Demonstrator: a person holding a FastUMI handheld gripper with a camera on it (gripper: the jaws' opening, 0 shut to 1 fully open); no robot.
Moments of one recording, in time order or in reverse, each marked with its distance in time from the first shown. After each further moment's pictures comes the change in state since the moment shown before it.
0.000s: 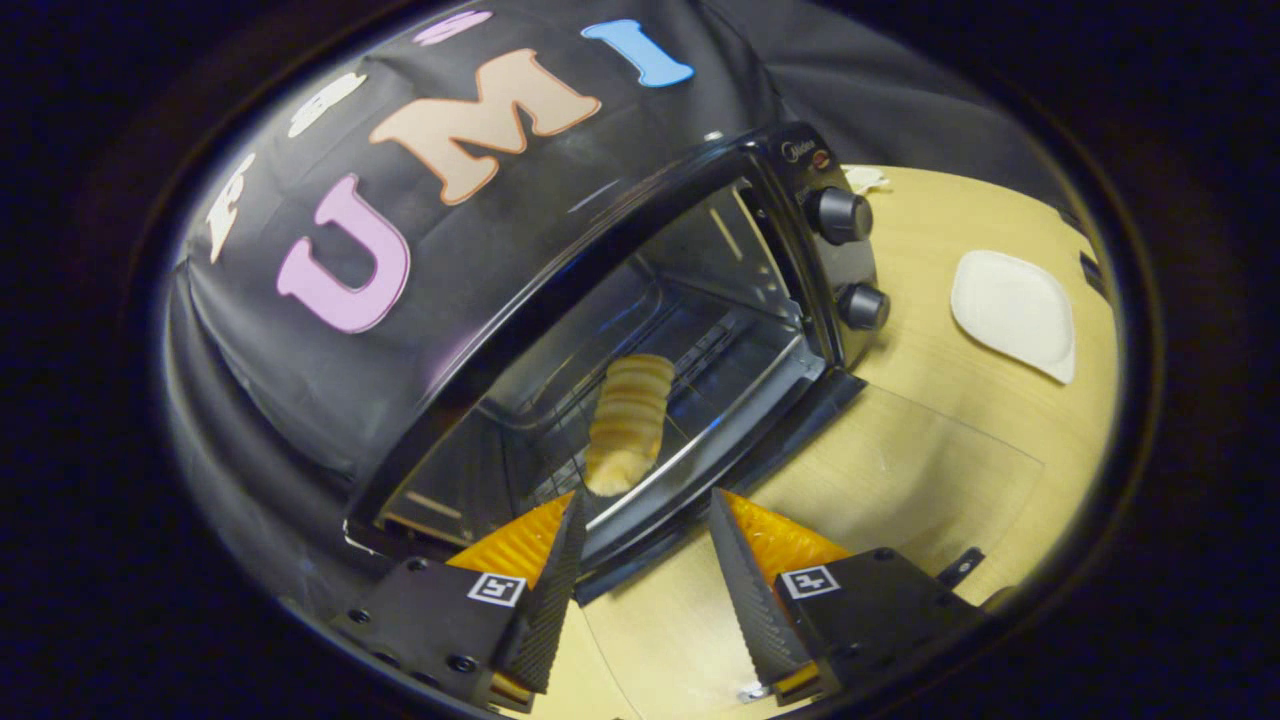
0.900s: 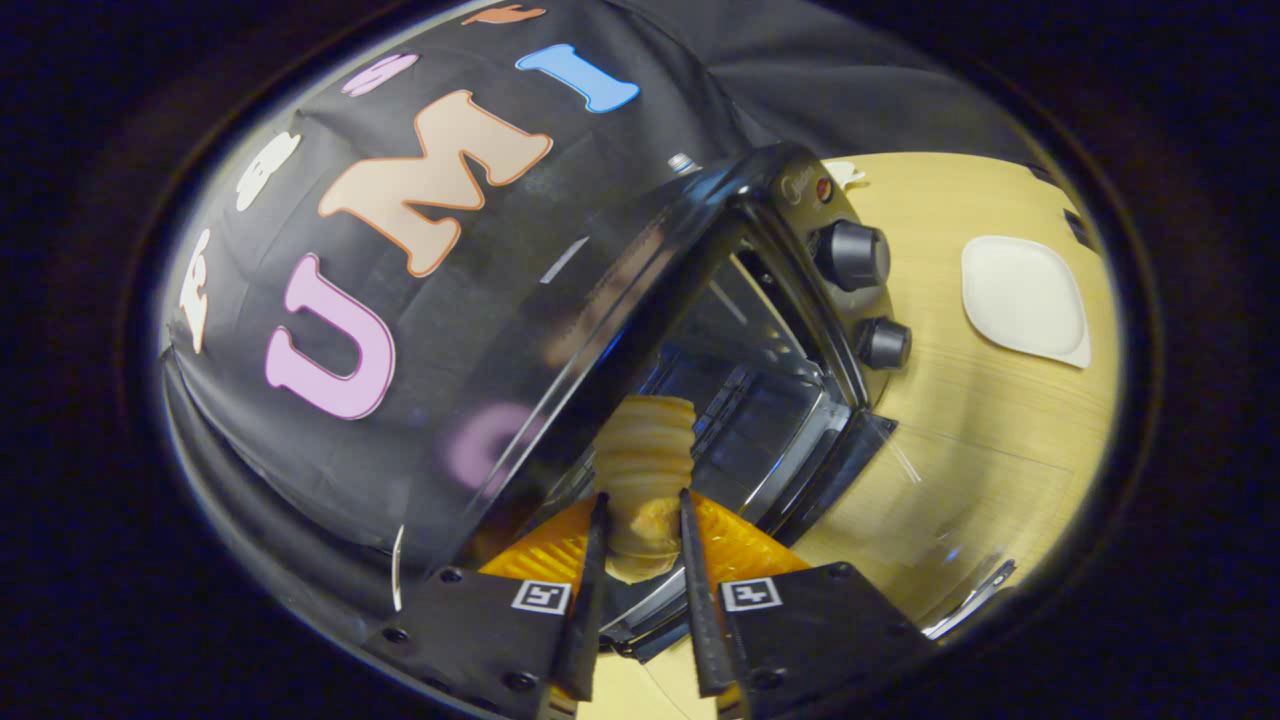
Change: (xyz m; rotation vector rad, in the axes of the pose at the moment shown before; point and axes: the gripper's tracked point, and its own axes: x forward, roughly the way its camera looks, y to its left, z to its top) arm 0.044 0.018 0.054 0.225 -0.081 0.008
